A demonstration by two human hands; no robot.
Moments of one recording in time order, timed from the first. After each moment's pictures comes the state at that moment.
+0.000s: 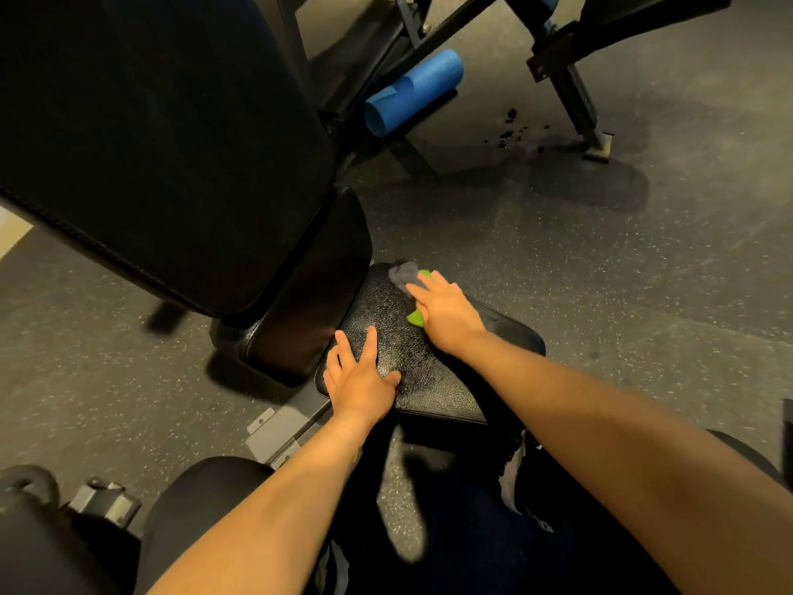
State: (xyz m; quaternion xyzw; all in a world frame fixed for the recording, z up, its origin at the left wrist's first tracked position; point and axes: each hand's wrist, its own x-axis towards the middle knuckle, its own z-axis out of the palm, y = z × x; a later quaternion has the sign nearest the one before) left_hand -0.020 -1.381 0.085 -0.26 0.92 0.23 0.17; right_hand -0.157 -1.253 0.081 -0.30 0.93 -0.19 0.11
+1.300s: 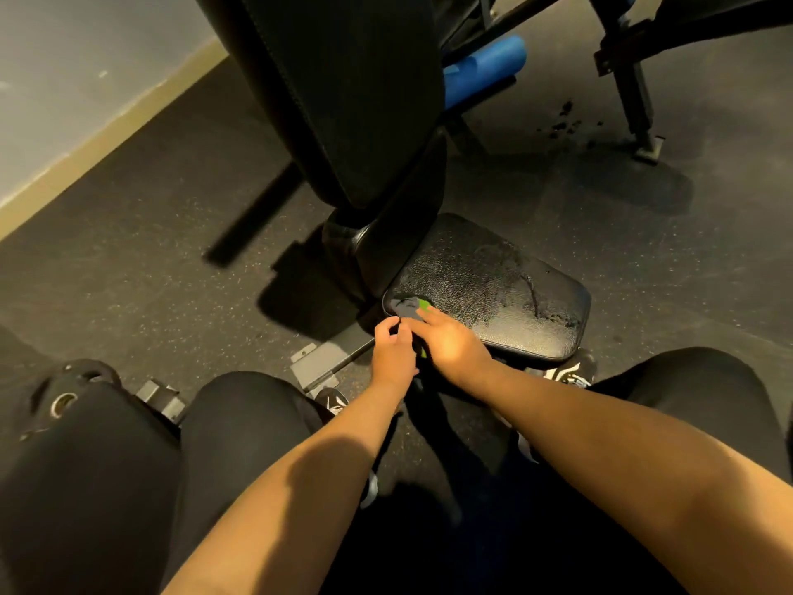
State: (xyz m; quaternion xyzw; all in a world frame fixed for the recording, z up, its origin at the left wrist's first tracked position) left_hand 0.084 -1.391 0.088 -0.42 0.63 0.65 0.01; right_hand 0.015 -1.293 0.086 -0.38 0.88 -0.20 0.21
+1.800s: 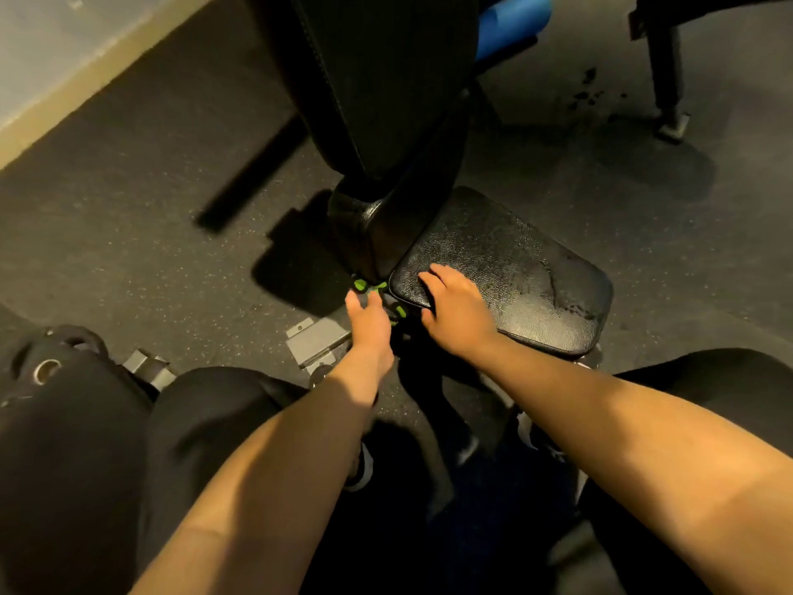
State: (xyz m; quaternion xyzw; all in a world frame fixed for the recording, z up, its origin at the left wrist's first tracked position) left_hand 0.057 -1.434 0.055 -0.50 0.42 0.75 -0.08; right_hand -0.006 -1.311 0.085 -0.35 0.92 -0.15 0.12
